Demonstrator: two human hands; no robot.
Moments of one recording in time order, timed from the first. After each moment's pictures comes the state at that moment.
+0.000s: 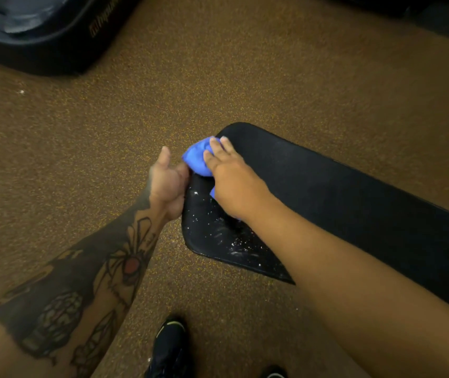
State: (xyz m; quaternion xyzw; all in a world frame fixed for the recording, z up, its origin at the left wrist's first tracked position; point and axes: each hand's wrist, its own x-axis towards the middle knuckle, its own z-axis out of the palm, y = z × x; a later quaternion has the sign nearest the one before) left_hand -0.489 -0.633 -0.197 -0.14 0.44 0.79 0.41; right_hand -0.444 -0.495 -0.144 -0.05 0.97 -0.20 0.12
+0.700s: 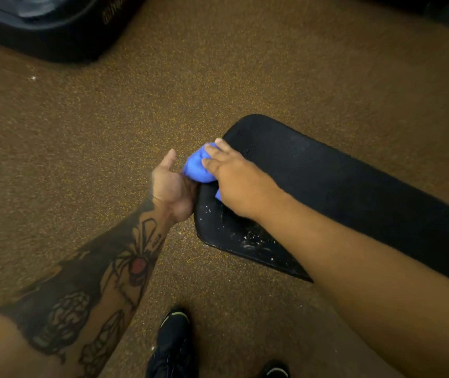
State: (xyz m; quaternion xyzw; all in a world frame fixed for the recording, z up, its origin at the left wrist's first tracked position) left_hand -0.474 -0.649 -0.210 -0.23 0.38 0.82 0.36; right_hand -0.439 -0.510 -0.140 -0.14 0.96 -0.18 0.13
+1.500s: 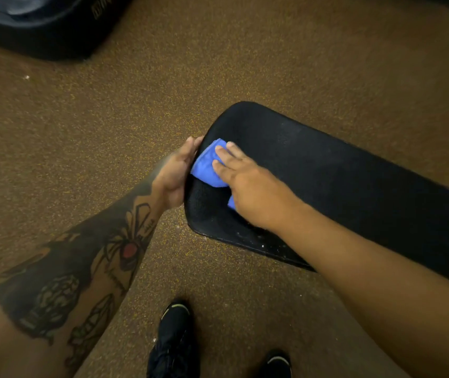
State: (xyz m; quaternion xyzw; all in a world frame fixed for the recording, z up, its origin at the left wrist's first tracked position) left_hand -0.479 -0.629 -0.205 -0.09 0.53 0.73 0.41; right_hand -0.396 -0.481 -0.147 -0.13 0.97 -0.18 0.12
